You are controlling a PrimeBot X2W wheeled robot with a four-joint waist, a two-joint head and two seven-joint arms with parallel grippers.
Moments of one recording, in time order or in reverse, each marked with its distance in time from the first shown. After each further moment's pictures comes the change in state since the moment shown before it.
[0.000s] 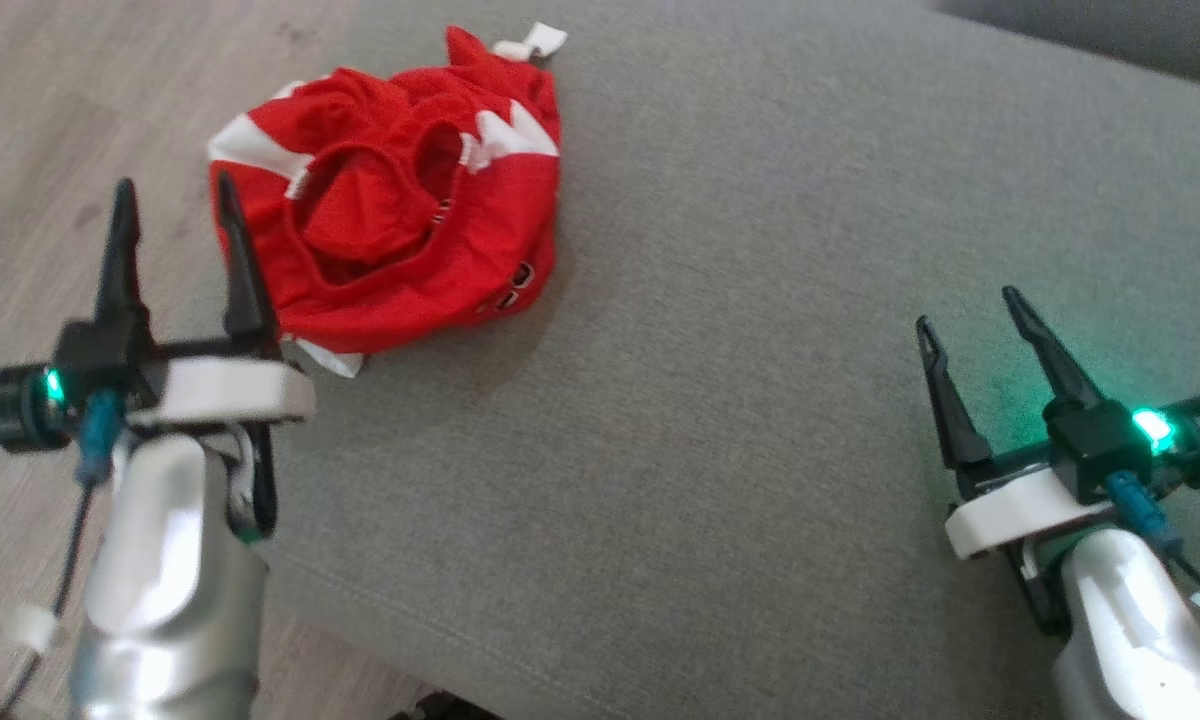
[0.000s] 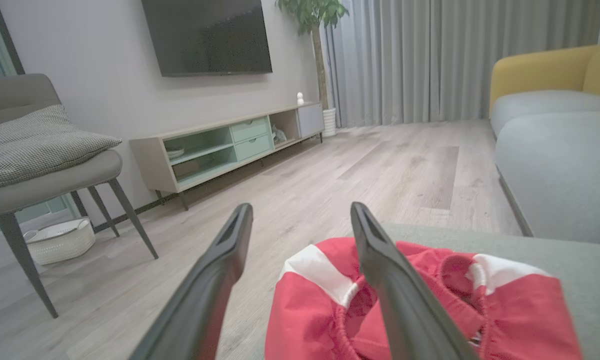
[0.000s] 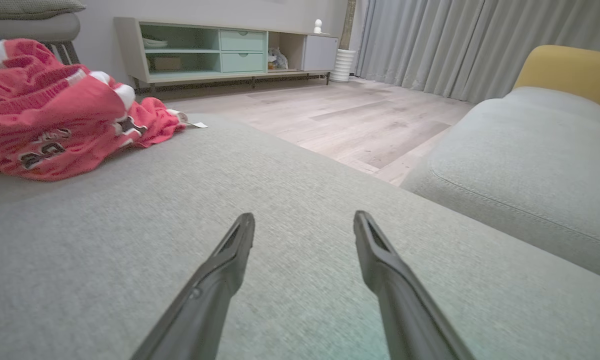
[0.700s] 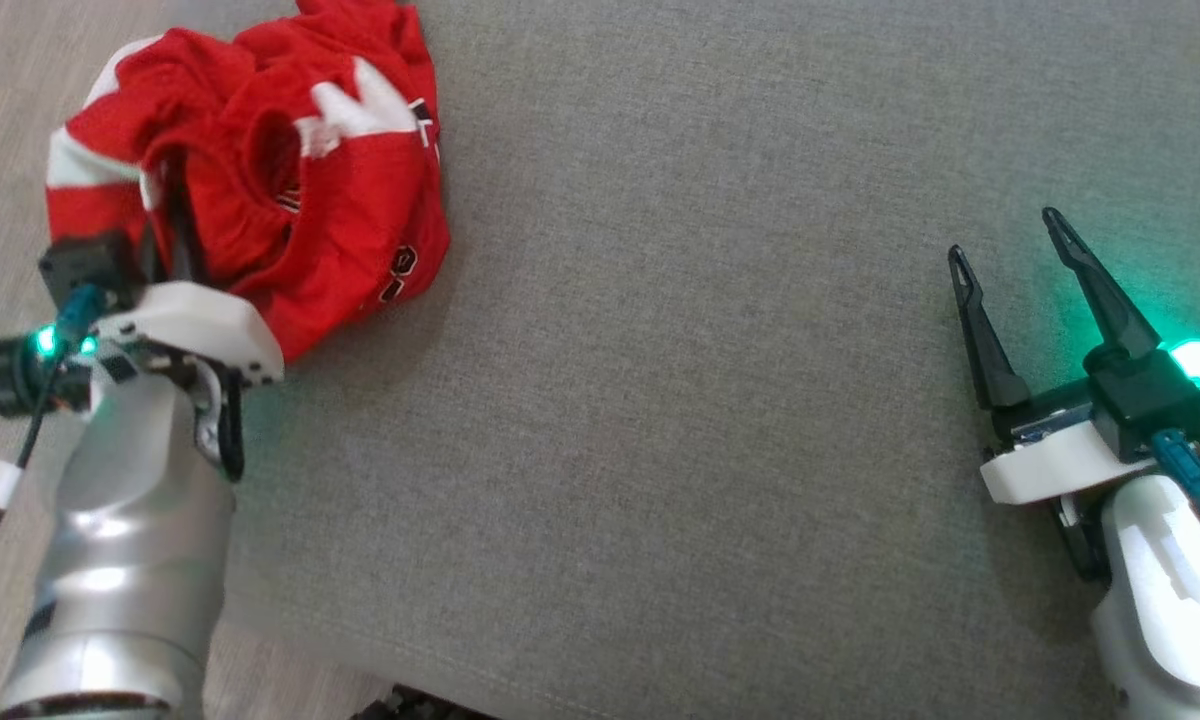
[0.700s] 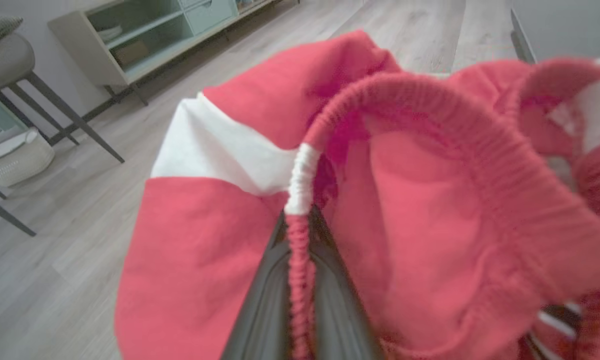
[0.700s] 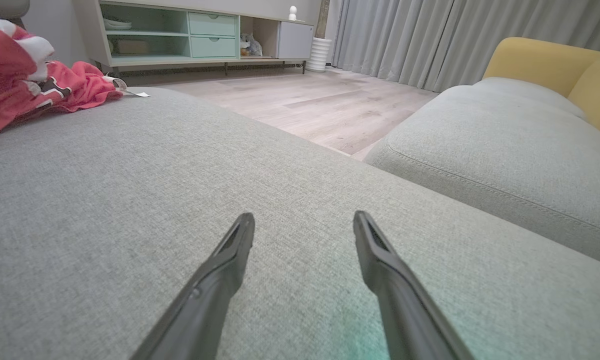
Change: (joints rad) left arm -0.329 0.053 0.010 0.628 -0.044 -0.049 0.035; right arm -0.065 -0.083 0.017 -0.066 -0.007 0.000 -0.010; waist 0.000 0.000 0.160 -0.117
